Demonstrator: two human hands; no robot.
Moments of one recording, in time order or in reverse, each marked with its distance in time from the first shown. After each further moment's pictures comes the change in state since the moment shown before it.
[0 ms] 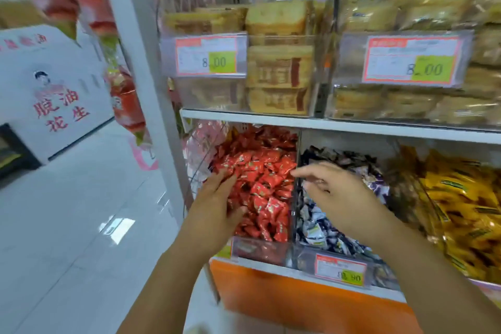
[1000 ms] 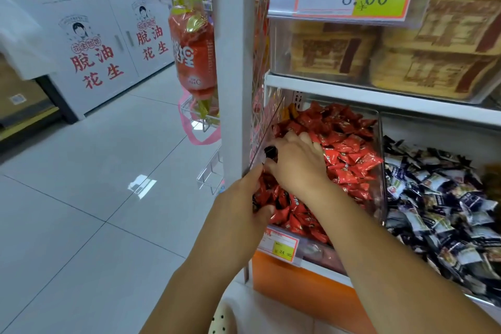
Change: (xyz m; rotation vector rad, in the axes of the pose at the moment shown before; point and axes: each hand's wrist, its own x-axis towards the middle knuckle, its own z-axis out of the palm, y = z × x) left_hand -0.023 -0.043 -0.025 -0.320 0.030 -0.179; right_hand 0.141 -0.054 0.153 -0.464 0.050 -0.049
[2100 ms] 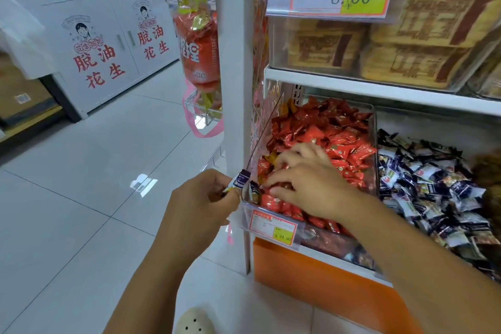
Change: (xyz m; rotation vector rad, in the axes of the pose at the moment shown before) left_hand -0.022 -0.012 -0.037 -0.176 0.163 -0.202; right_hand -0.055 0.020 -0.030 -0.034 -0.154 -0.427
